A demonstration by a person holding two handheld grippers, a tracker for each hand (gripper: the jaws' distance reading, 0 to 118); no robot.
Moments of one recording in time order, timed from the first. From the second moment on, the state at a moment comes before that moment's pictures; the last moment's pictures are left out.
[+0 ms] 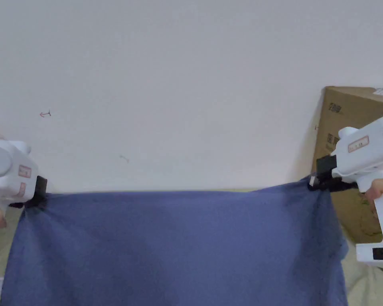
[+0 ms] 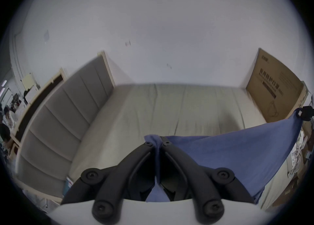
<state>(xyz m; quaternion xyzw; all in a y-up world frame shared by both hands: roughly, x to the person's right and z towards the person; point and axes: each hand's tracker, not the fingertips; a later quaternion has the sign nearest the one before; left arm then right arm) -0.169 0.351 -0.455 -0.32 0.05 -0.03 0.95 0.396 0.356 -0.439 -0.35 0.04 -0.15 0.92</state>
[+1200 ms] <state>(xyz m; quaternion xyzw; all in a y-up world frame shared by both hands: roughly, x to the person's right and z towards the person) -0.134 0.297 -0.584 -0.36 0.16 -0.09 0.92 0.348 0.376 -0.552 -0.38 -0.04 -0.14 0.91</state>
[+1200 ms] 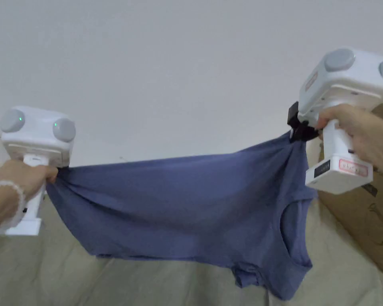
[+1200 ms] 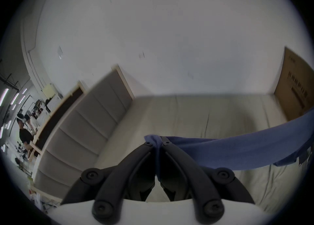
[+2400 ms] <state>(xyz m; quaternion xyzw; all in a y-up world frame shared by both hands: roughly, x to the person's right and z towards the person) -0.205 0.098 -0.185 -0.42 0.09 -0.05 0.90 0.342 0.117 -0.161 -0.47 -0.01 -0.18 0.86</state>
